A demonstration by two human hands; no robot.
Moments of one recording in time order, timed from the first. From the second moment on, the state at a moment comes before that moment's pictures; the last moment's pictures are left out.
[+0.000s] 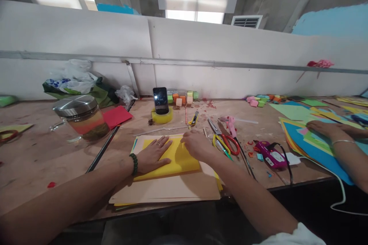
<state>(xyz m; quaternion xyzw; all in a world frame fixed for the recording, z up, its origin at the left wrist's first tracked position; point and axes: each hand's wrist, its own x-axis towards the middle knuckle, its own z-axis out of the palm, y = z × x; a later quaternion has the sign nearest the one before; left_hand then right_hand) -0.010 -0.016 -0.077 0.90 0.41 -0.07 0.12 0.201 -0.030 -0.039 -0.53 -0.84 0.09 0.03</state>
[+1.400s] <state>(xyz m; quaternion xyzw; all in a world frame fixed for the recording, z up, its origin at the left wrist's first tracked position) -0.010 -0.014 -0.076 0.93 0.37 -0.03 0.00 0.186 -0.124 -0.049 -0.47 -0.88 0.02 -0.06</state>
